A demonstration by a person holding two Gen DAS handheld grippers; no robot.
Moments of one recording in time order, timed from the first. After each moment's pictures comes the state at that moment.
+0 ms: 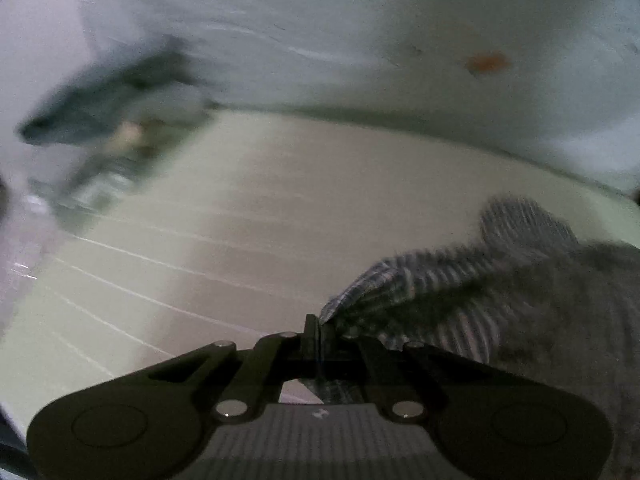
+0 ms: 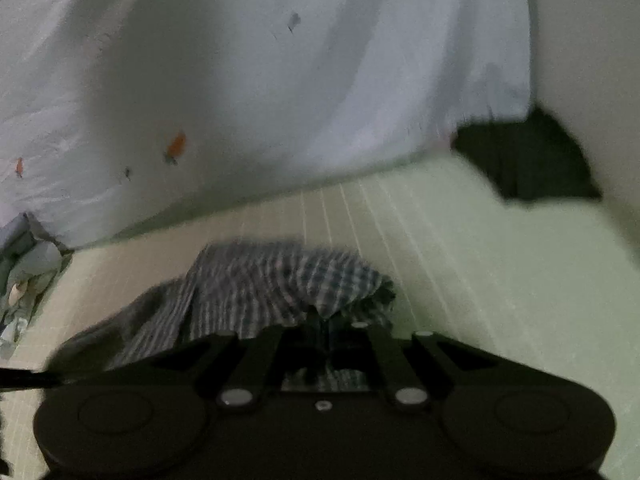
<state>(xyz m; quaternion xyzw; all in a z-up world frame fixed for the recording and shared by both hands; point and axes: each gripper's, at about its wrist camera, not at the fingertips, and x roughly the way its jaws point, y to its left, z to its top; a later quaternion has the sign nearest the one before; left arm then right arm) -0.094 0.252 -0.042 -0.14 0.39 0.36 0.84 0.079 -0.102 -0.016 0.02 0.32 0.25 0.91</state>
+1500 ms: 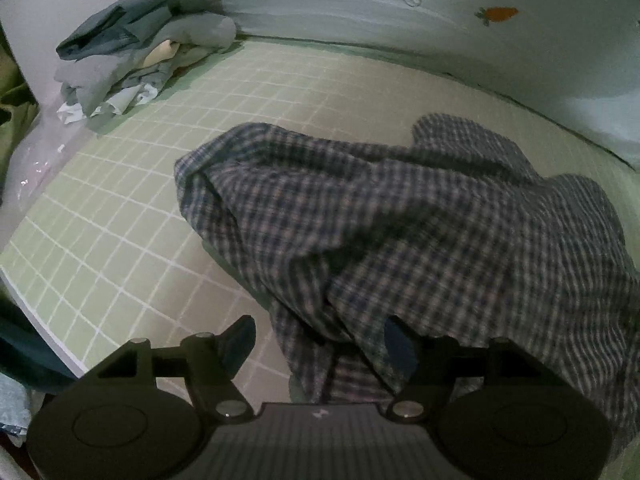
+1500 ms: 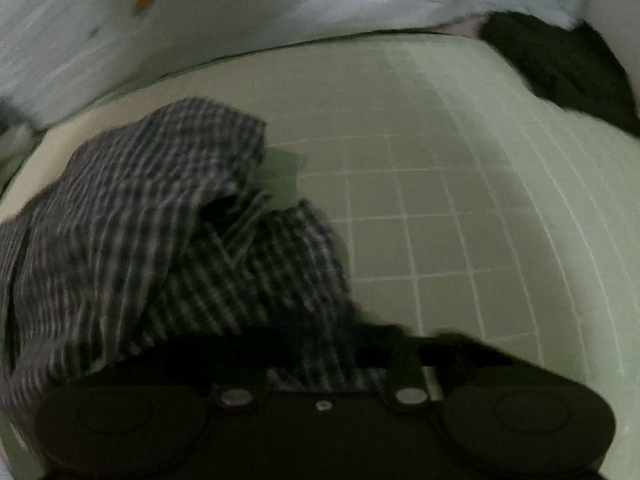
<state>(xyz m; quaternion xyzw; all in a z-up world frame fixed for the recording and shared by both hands) -0.122 0.162 -0.088 -0.21 0.45 0.37 0.79 0.138 -0.114 -0.138 -0.09 0.47 0.28 0.83</state>
